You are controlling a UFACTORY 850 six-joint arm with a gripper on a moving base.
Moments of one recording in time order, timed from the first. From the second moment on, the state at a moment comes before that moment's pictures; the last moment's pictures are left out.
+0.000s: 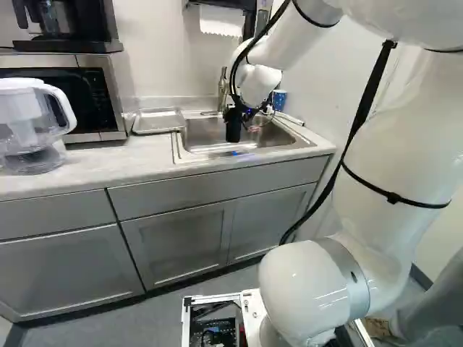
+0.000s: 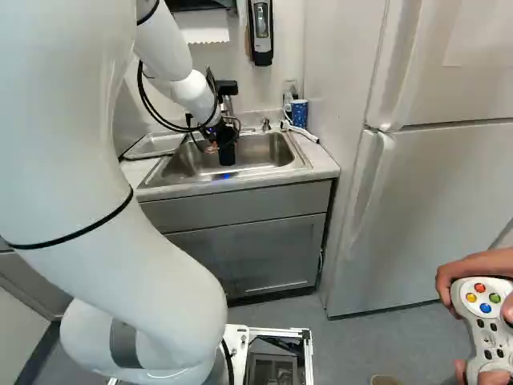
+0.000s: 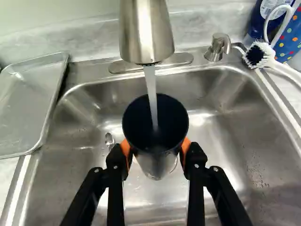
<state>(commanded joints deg) 4.9 -2.4 -52.9 32.4 -1.9 -30.1</state>
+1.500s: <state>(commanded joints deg) 5.0 -2.6 -53.1 32.4 -1.9 -30.1</state>
